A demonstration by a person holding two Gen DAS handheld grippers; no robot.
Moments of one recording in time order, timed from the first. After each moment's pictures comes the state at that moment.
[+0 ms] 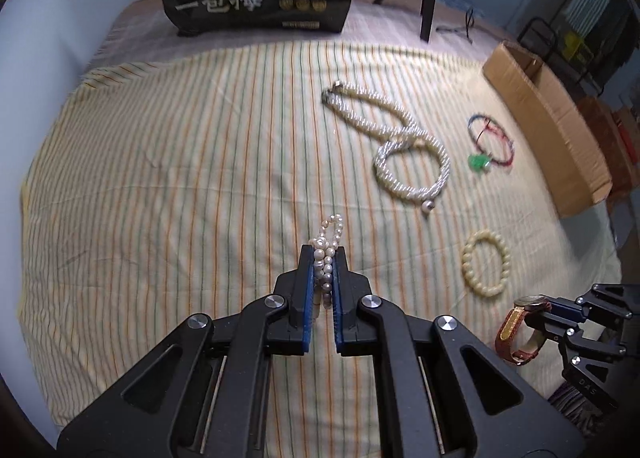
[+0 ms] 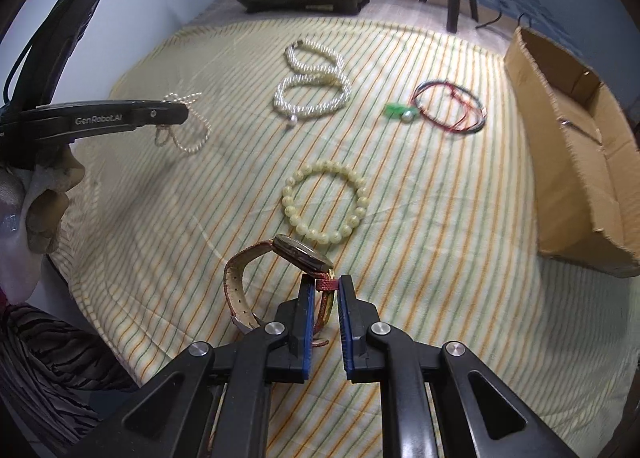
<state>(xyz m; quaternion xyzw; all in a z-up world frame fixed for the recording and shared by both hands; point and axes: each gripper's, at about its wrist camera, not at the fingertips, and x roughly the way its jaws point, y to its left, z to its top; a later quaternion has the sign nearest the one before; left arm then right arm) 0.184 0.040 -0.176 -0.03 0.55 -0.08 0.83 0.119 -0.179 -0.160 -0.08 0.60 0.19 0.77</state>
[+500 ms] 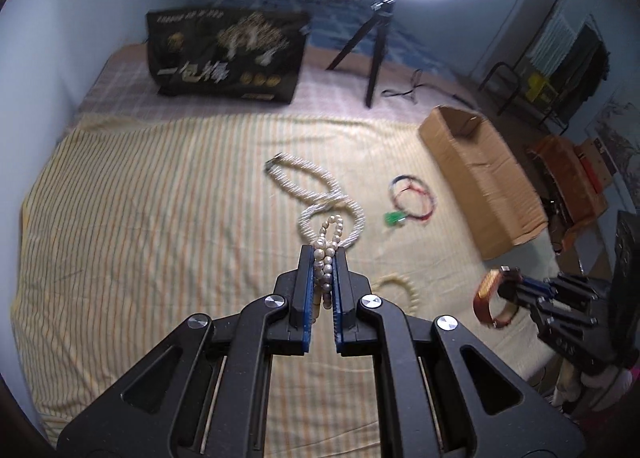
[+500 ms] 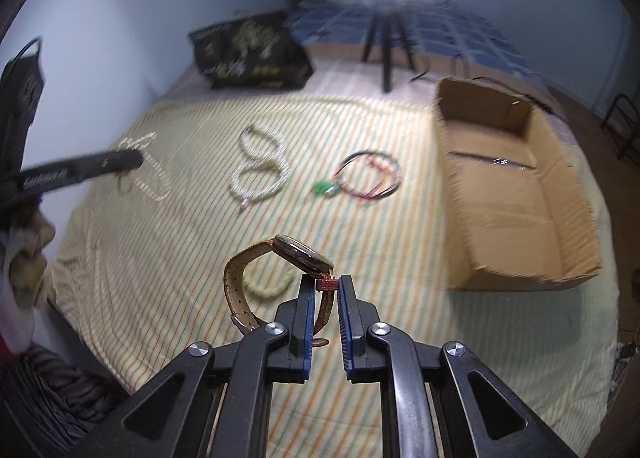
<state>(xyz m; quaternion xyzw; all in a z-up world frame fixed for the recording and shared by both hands) 0.173 0.010 -0.103 -0.08 0.48 -0.13 0.87 0.139 -0.232 -0.093 -0.04 0.53 0.14 0.83</state>
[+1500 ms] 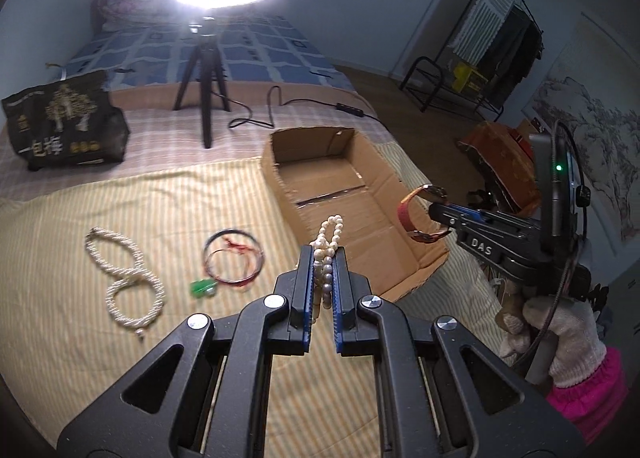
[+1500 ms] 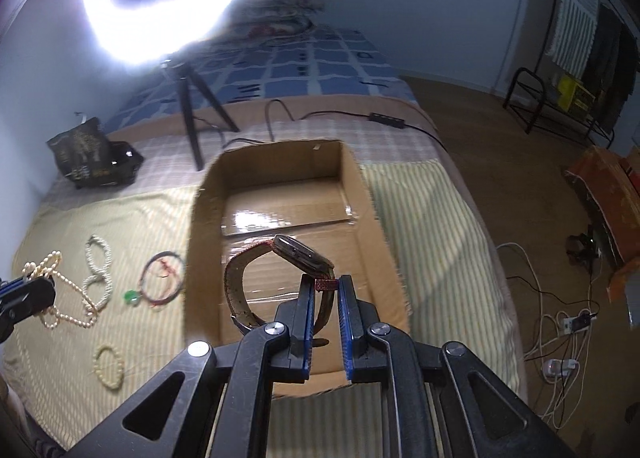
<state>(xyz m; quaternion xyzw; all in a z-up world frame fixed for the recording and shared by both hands) 0.208 -0.171 -0.074 -0.07 0.44 -0.25 0.86 0.228 -0.389 -0.060 -0.02 0.49 -0.03 0.87</state>
